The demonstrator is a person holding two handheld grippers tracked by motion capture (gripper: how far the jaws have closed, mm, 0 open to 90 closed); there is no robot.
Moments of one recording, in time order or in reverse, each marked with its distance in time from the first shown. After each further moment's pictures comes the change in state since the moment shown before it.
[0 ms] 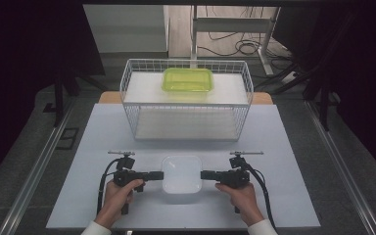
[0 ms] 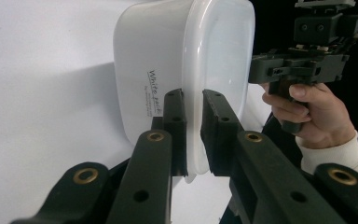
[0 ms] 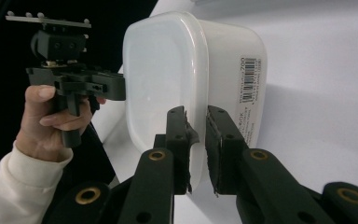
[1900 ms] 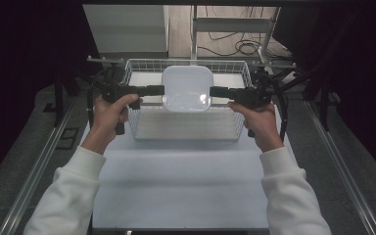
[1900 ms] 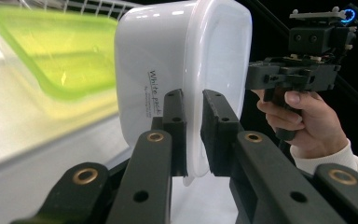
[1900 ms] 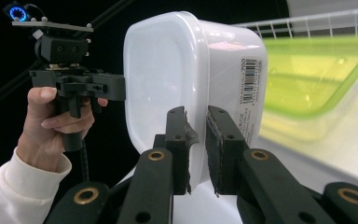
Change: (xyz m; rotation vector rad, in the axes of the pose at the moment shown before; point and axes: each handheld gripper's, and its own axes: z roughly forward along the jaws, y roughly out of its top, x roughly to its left) left arm -0.126 0.197 -0.074 -0.192 -0.012 0.311; right arm 0.117 0.191 -0.082 -0.234 -0.015 -0.323
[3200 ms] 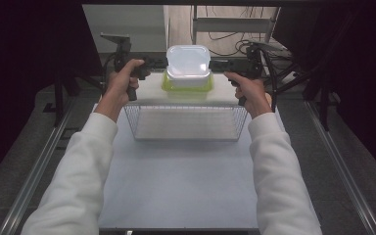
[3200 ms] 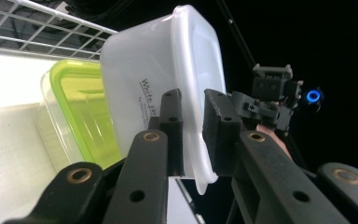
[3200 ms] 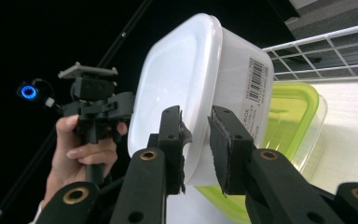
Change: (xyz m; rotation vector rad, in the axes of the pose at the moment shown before) left arm 0.090 0.057 0.041 -0.041 -0.112 -0.376; right arm -0.084 0.051 0.044 -0.033 0.054 0.339
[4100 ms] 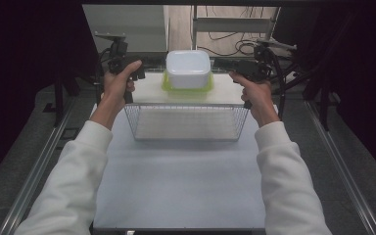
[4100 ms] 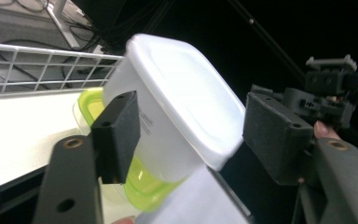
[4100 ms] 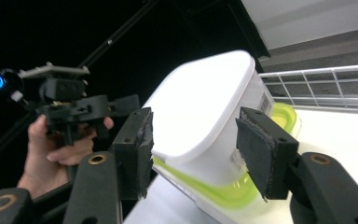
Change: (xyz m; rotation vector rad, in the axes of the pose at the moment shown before) left arm -0.029 -0.017 -0.015 -0.065 0.150 0.273; right arm 0.028 -0.012 -0.025 -0.088 -0.101 -0.187
